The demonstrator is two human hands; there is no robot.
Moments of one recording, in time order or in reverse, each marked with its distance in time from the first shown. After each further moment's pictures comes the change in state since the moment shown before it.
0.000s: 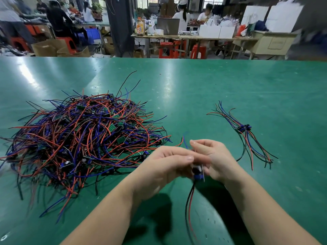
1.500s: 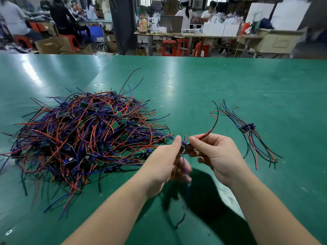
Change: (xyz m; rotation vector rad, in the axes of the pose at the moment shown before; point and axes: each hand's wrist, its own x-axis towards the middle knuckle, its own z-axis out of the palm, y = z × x) left_hand 0.015 -0.014 0.001 0.010 0.452 -0.249; right_hand -0.030 -0.015 0.014 -0.131 -0.082 -0.119
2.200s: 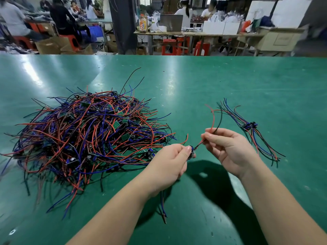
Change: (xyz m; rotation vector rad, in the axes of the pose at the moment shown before) left_hand -0.002 -0.005 -0.006 0.483 -0.018 0.212; right_hand 0.020 -0.004 -0.025 0.244 0.092 0.060
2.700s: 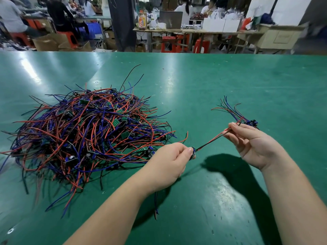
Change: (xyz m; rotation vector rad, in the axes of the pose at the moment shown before) left_hand 0.001 -0.003 -0.006 0.260 -0.029 0.072; right_hand 0.012 -0.027 -0.044 0.083 0.074 0.014
